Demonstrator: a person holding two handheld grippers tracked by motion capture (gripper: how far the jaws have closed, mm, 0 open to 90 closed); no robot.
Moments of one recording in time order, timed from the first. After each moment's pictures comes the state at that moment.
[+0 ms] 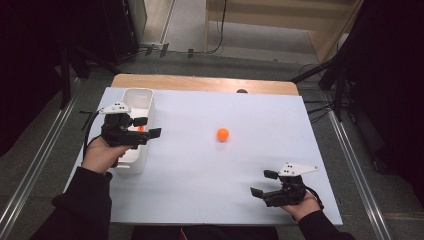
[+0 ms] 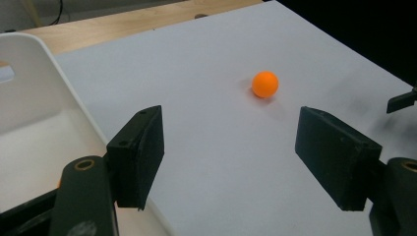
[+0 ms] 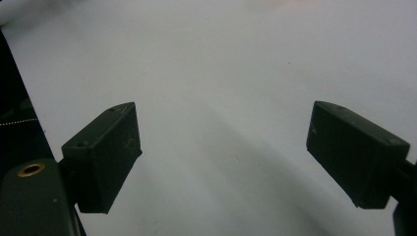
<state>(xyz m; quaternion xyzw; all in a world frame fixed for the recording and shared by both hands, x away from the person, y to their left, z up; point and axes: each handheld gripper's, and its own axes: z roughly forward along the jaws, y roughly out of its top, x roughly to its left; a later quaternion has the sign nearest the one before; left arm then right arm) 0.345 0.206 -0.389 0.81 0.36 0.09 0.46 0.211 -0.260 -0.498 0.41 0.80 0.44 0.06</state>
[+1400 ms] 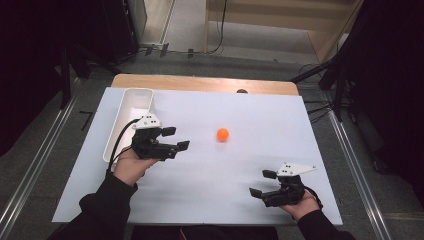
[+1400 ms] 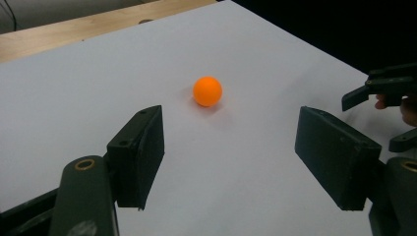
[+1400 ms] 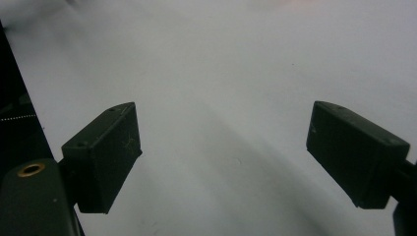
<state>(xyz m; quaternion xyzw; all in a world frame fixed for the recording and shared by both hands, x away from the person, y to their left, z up) 0.319 0.139 -0.406 0.82 0.31 0.07 0.48 0.212 -0.257 -0.498 0.40 0.80 0.44 0.06</state>
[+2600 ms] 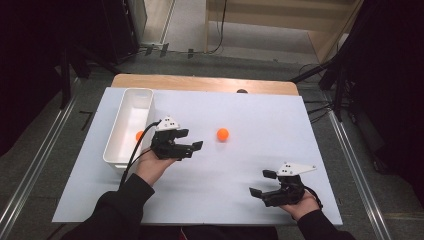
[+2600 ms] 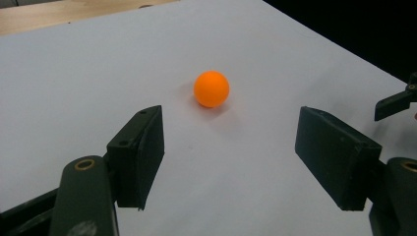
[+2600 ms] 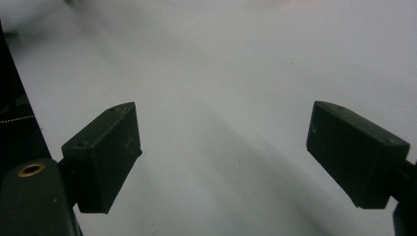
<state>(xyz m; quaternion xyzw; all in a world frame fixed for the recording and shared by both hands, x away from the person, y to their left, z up) 0.337 0.103 -0.440 0.81 0.34 0.07 0.47 0.213 -0.257 -0.498 0.41 0.80 0.44 0.06</state>
